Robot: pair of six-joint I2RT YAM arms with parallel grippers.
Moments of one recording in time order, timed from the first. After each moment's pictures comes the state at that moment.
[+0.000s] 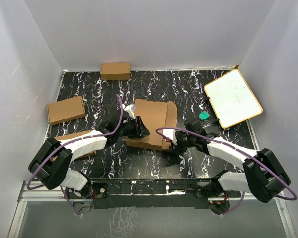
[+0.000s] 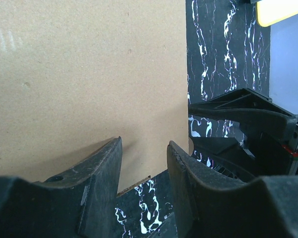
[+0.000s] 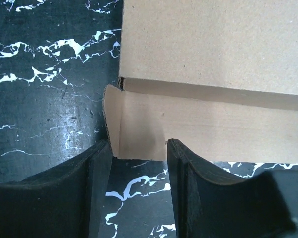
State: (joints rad) left arm -0.66 1.41 0.67 0.11 0.26 -0.76; right arm 0.52 1.22 0.50 -0.12 -0.58 -0.81
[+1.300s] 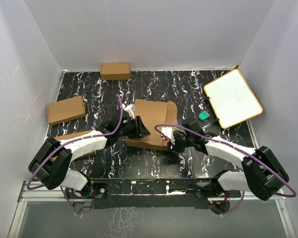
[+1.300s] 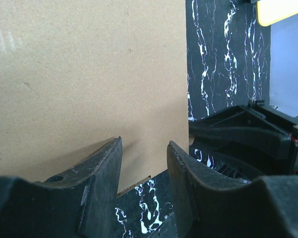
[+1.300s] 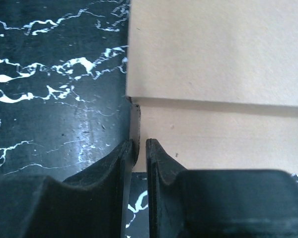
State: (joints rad) left arm -0.66 1.41 0.67 0.11 0.26 -0.76; right arm 0.56 1.26 0.51 -0.10 -0.60 -0.71
